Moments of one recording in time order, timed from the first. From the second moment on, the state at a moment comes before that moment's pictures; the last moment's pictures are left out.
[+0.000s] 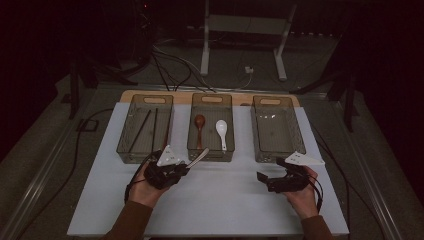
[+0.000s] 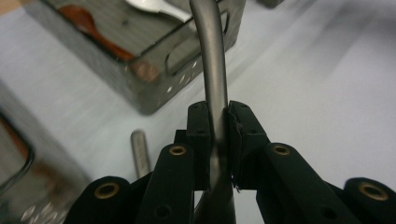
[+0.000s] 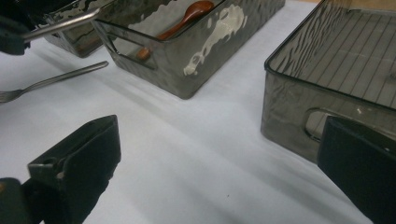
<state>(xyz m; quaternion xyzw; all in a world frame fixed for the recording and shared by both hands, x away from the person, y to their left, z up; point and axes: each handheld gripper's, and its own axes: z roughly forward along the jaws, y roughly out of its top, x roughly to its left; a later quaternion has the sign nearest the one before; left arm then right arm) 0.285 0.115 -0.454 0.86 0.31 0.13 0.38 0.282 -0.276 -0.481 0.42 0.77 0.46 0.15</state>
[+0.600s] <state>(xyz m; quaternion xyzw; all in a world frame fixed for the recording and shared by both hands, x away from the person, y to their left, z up) 0.304 0.074 -0.440 0.85 0.30 0.13 0.40 0.282 -0.277 -0.480 0.42 0.76 0.47 0.15</state>
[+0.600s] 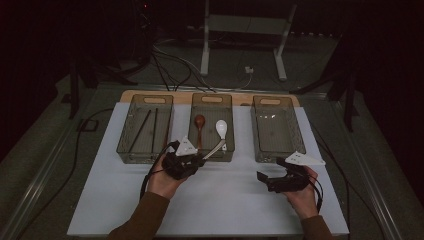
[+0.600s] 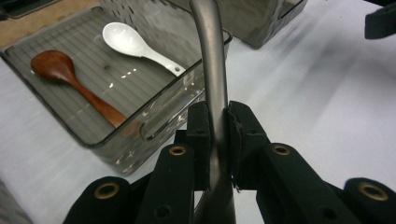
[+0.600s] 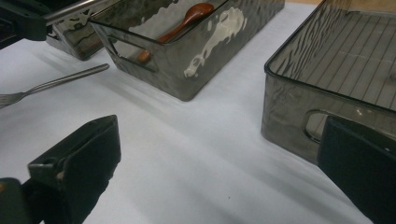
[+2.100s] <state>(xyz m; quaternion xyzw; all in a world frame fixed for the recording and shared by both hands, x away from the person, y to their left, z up) 0.353 -0.048 -0.438 0.87 0.26 0.11 0.40 0.285 -0.271 -0.484 0.44 0.76 0.46 0.13</state>
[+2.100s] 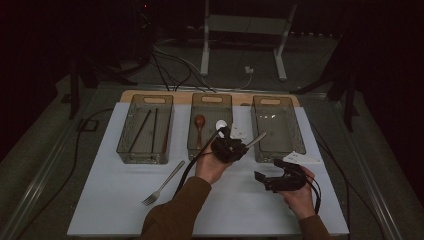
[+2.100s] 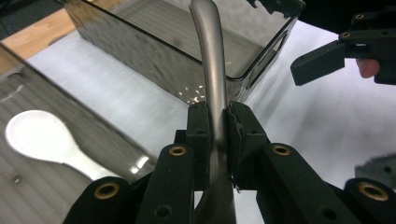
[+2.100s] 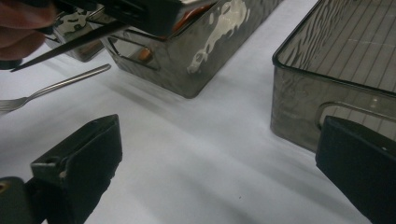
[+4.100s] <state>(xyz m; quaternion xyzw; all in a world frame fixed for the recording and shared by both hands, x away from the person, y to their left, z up) 0.396 -0.118 -0.443 0.85 0.31 0.06 0.43 0.285 -0.282 -0.482 0.45 0.75 0.47 0.12</state>
